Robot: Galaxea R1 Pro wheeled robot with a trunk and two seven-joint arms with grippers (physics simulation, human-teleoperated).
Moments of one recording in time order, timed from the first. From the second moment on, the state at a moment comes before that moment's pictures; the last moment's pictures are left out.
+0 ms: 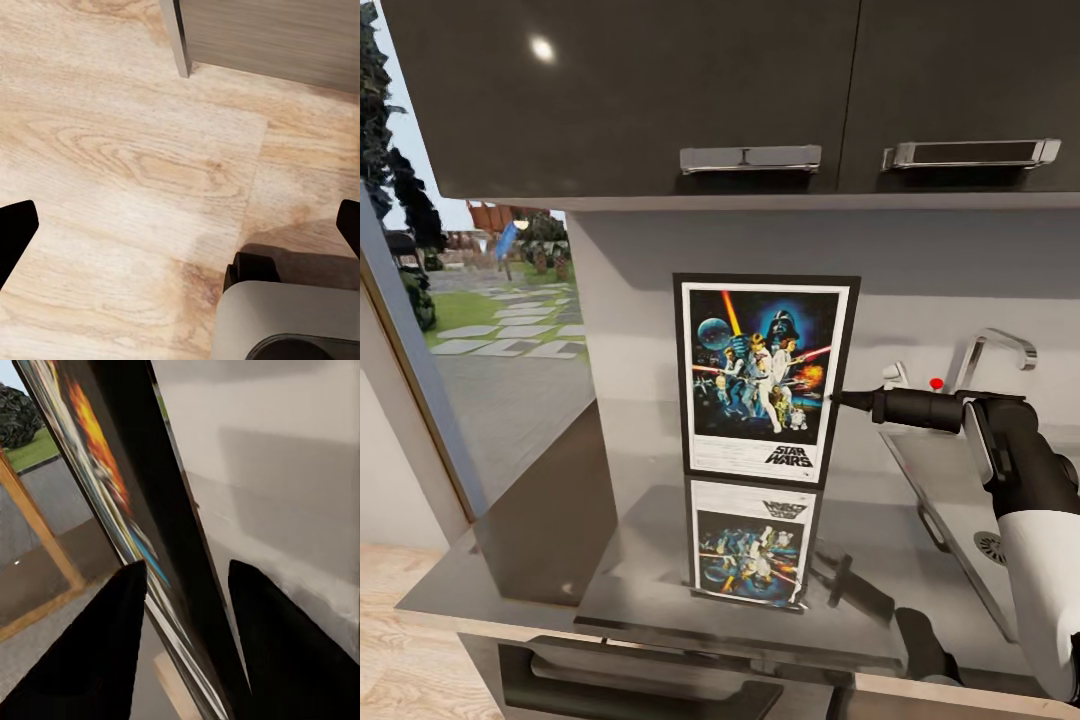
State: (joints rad) left arm 0.02 0.12 0.16 -0.41 0.00 -0.11 -0.02; right arm -0.94 -0.28 -0.15 -1.06 -0.01 0.74 1.28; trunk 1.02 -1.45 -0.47
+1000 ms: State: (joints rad) left arm 0.02 0.12 0.16 -0.41 0.00 -0.11 -0.02; right arm -0.94 -0.28 -0.14 -1.15 -0.01 0.74 1.28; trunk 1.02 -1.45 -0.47
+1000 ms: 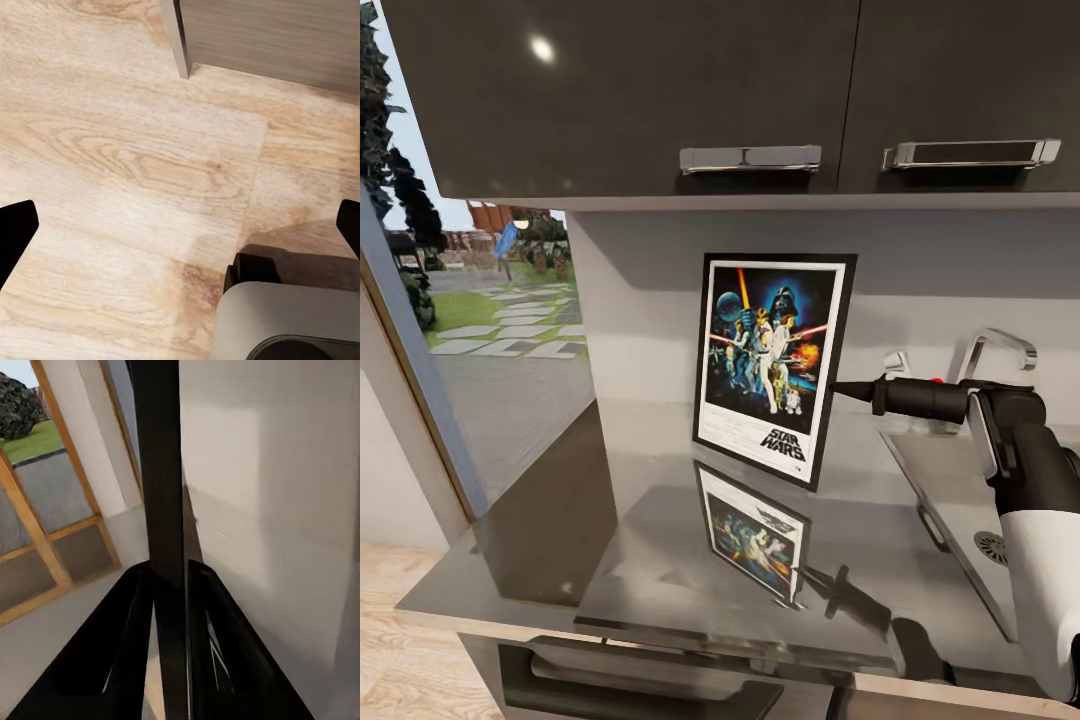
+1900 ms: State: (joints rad) left arm 0.02 0.12 0.16 -0.41 0.00 -0.11 -0.02; right arm -0.94 -0.28 -0.14 -1.19 -0.01 0.74 1.28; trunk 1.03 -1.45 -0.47
